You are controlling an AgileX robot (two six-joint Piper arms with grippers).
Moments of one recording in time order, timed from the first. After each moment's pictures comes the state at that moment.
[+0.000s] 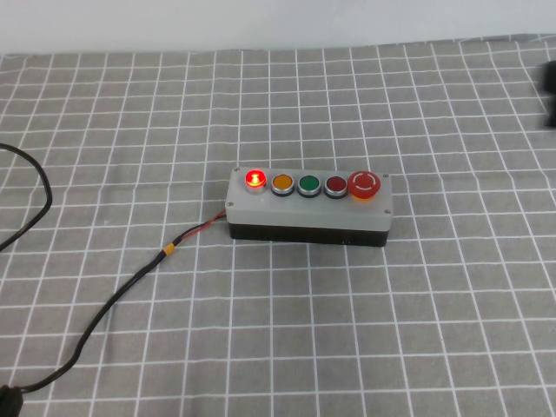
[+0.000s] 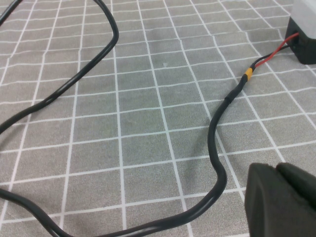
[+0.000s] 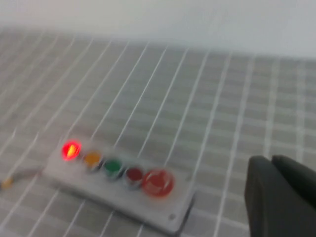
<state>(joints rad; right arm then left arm) 0.29 1.06 -0.99 0.31 0.41 -0.20 -0.14 -0.01 0.03 -0.02 0.39 0.12</state>
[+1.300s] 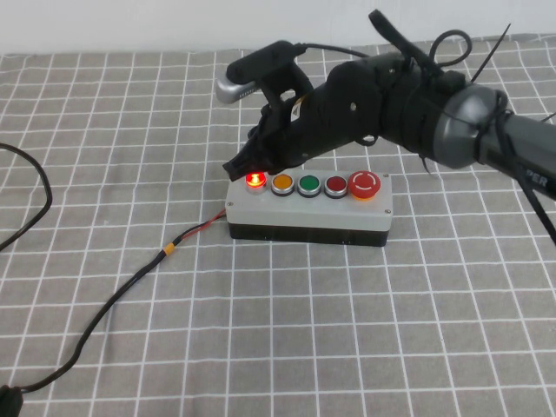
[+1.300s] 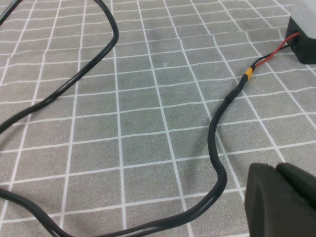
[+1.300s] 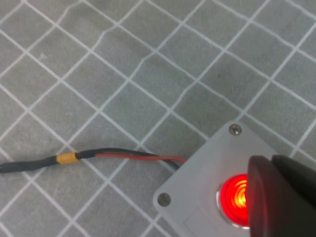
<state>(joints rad) 0.65 2.09 -1.82 0.20 0.59 -0.16 -0.14 -0.01 0.03 -0.02 0.39 0.12</state>
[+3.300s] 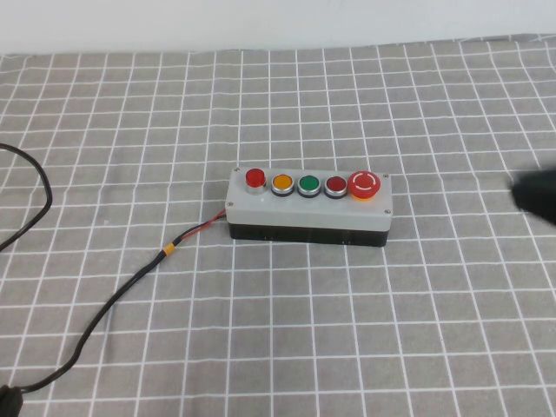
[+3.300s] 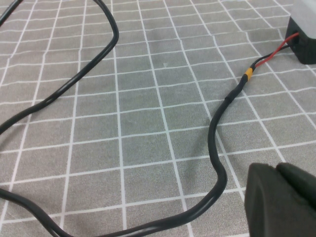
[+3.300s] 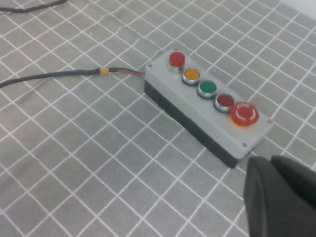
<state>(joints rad) 0.66 0.88 -1.02 0.02 0.76 -0.10 -0.14 -0.01 0.03 -0.02 0.39 0.12</state>
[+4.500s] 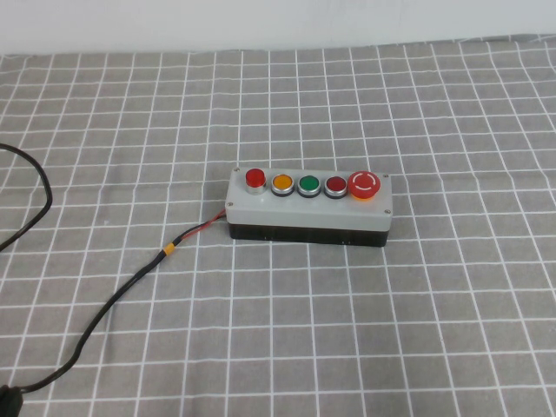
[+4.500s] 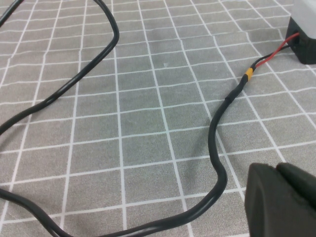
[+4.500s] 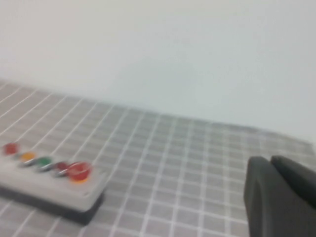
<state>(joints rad) 0.18 0.21 -0.64 0.03 0.61 -0.09 -0.14 -0.01 0.03 -0.02 0.39 0.12</state>
